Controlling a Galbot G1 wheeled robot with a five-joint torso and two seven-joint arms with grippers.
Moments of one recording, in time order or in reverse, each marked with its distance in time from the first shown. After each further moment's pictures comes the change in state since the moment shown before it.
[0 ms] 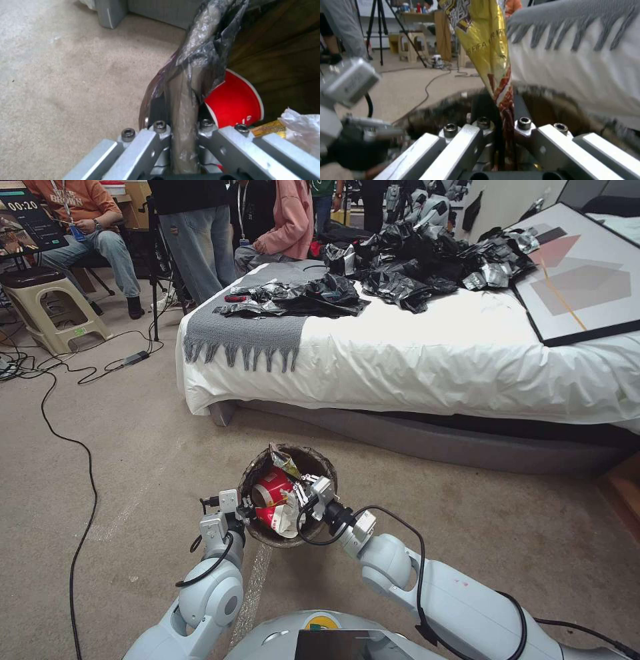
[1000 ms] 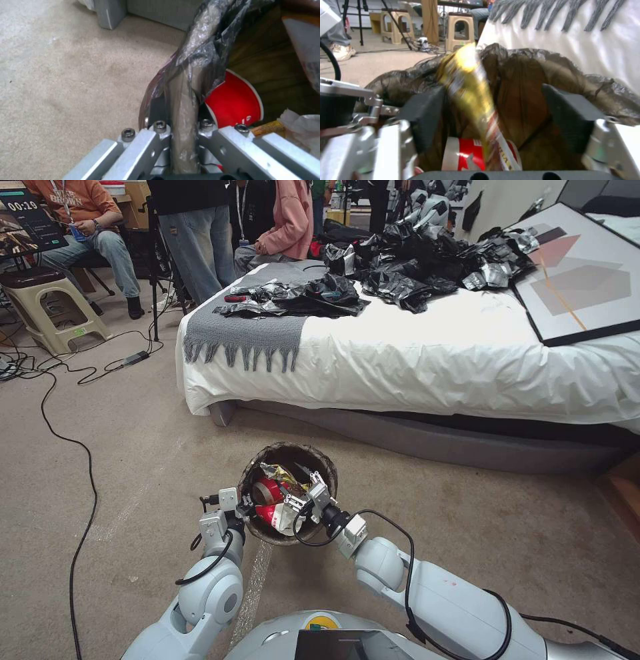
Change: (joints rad) left arm -0.008 0.004 0.000 0.001 -0.011 -0.004 0.001; right arm 0.015 0.024 -0.029 -0.081 -0.072 -0.032 0.061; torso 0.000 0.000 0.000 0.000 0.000
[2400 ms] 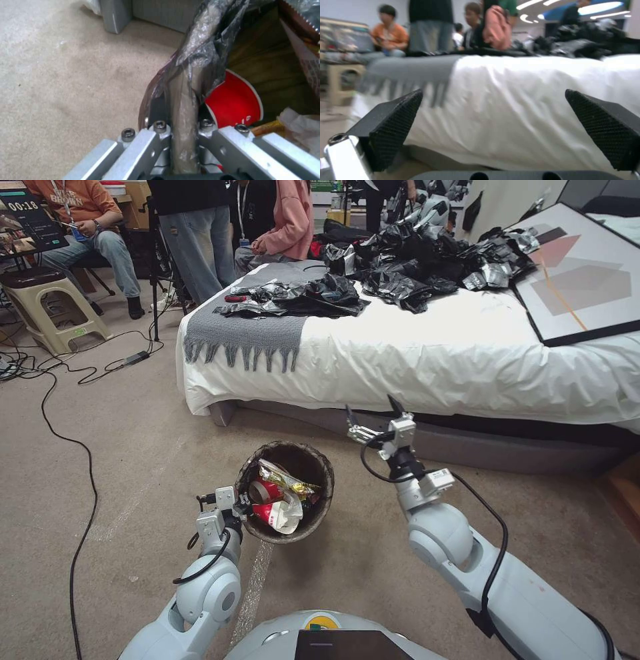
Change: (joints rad) left arm -0.003 0.001 -0.009 0.006 0.000 -0.001 0.000; right arm -0.145 -0.096 0.442 0.380 0.130 -0.113 0.169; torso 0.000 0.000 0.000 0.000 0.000
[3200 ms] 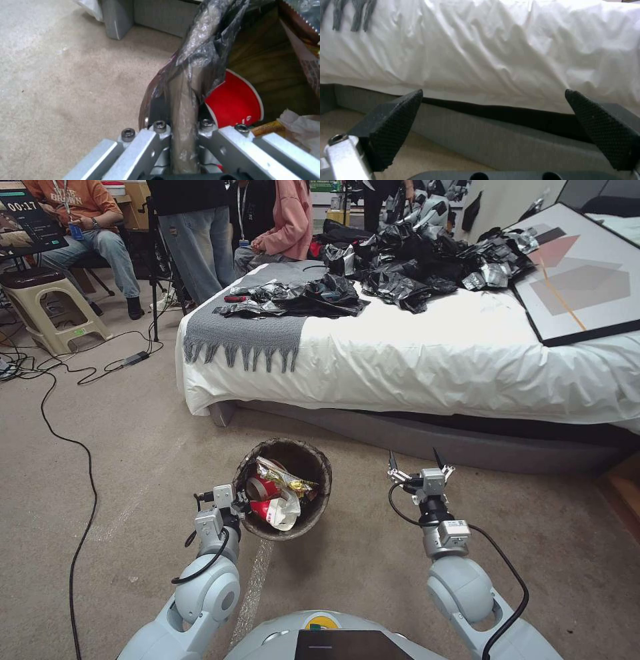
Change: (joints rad) left arm 0.004 -0.003 -0.013 -0.007 0.027 -0.014 0.002; right arm -0.456 0.203 0.351 -0.088 -0.309 -0.018 0.046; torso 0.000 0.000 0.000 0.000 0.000
